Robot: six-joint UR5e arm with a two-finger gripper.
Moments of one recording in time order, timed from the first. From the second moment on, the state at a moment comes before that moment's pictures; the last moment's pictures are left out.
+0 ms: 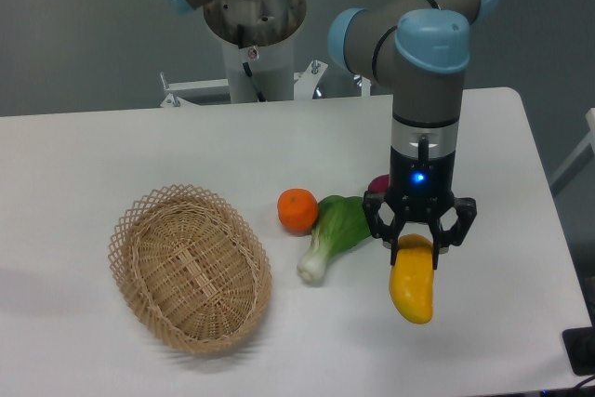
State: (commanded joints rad) arm 2.59 -1.90 -1.57 -0.74 1.30 0.75
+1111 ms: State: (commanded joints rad) arm 2.43 -1.86 -1.67 -0.74 1.35 0.51
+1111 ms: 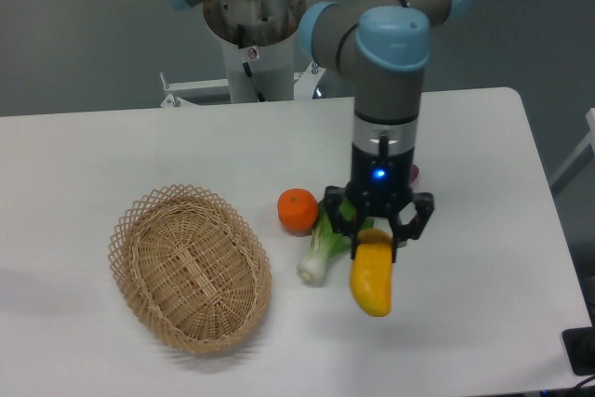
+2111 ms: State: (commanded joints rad) arm 2.10 -1.97 -1.75 -0.73 1.57 0.45
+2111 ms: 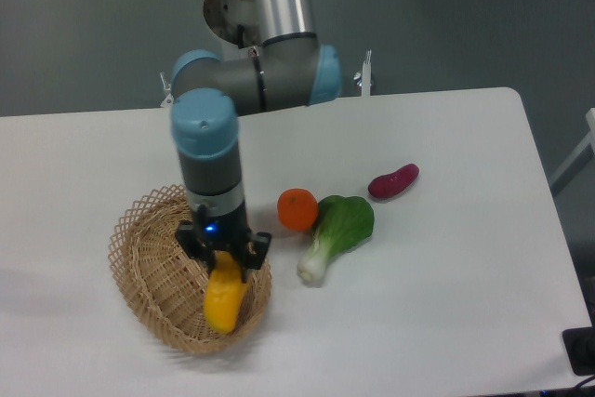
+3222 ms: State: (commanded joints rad) arm 2.08 -1.99 -1.74 -0.74 1.62 0.49
